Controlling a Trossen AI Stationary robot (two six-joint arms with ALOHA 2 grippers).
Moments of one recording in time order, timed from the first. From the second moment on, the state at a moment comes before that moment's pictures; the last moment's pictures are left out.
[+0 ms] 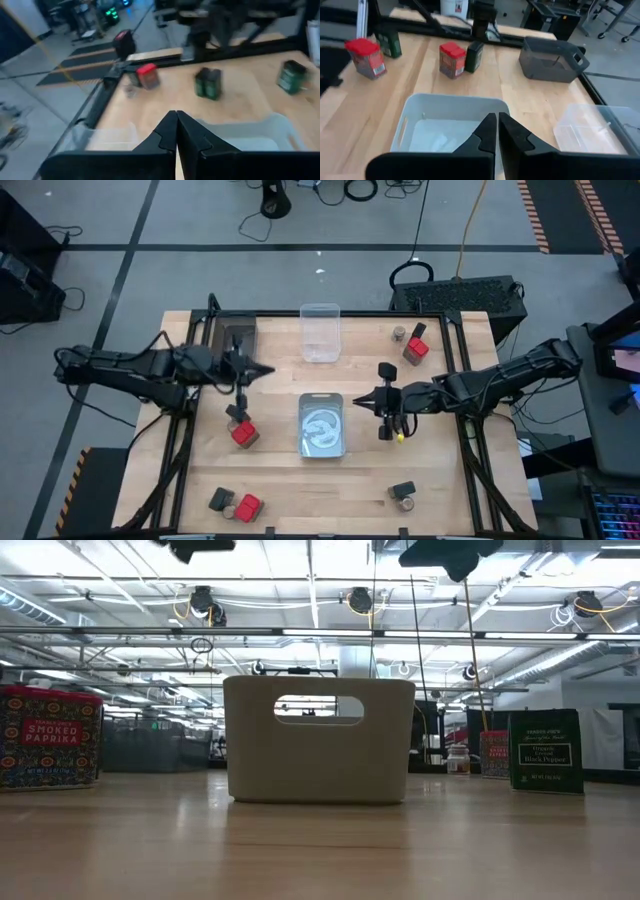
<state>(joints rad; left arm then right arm) -0.06 0.89 0.88 -0.30 -0.25 0.17 0.29 1.19 0.89 -0.17 0.37 0.03</state>
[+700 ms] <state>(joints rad) 0.16 1.23 1.00 -0.33 -0.06 -0.02 0.23 1.19 0.89 -0.24 0.60 -0.06</state>
